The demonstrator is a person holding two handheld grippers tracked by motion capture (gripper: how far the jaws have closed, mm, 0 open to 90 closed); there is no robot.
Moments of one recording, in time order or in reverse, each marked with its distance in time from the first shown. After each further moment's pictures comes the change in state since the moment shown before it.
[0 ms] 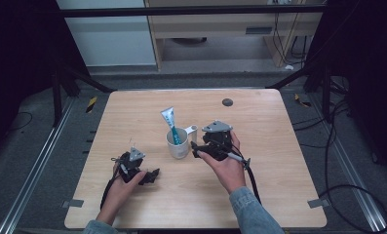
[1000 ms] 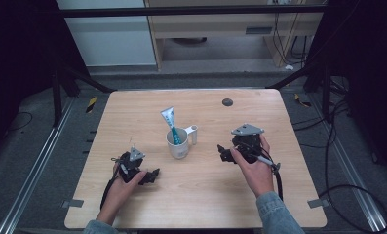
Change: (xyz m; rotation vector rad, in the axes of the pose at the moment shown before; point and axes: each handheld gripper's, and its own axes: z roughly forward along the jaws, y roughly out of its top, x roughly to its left) left arm 0.000 0.000 0.000 0.002 0.002 0.002; right arm -0.060 -0.034 -0.039 0.049 -0.055 0.015
